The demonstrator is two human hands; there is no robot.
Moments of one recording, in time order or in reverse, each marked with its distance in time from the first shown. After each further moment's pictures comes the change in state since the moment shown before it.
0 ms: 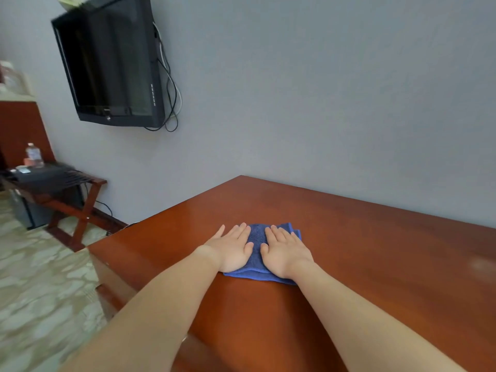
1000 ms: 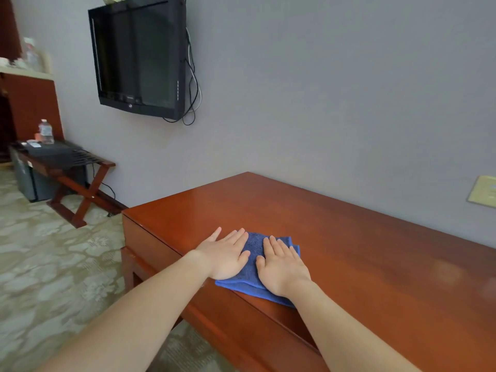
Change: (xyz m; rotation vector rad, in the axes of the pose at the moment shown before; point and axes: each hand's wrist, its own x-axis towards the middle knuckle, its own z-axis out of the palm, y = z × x) left_hand -0.117 0.008 0.017 0.025 0.014 0.051; right_hand -0.114 -0.047 0.011 -0.018 -0.001 -0.013
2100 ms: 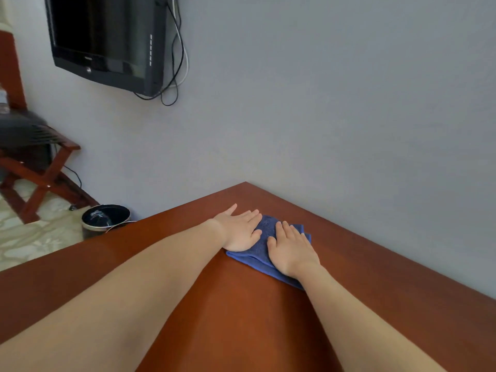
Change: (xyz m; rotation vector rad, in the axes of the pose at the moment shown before) left_hand 0.314 -0.111 -0.042 0.028 0.026 0.071; right_hand 0.313 0.079 -0.019 -0.007 0.019 0.078
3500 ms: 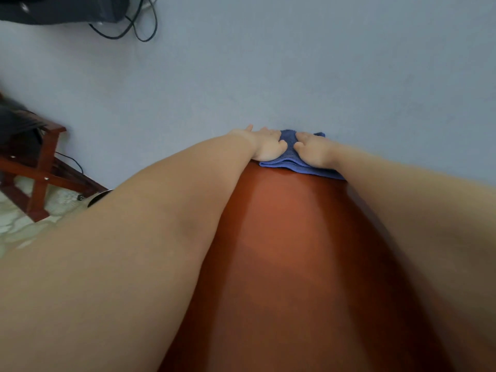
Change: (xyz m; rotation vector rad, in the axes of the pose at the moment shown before) left_hand 0.177 -0.135 -0.003 -0.068 0.024 -0.143; right_hand 0.226 -0.023 -0.007 0.052 0.025 0.004
